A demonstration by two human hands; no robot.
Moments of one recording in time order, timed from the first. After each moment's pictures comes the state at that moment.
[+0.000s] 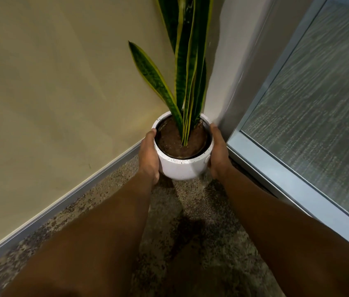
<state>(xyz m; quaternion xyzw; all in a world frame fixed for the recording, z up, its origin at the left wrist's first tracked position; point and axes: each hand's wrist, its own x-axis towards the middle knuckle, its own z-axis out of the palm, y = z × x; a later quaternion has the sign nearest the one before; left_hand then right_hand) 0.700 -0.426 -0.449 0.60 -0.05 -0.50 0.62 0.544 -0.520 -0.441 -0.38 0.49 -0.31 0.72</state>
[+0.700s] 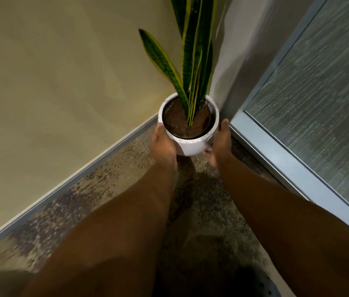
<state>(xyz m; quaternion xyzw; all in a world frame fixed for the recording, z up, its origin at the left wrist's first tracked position) 0.639 -0.389 -0.377 0.68 0.09 -0.37 0.62 0.533 -0.467 -0.382 -0.26 0.57 -0.27 0.73</state>
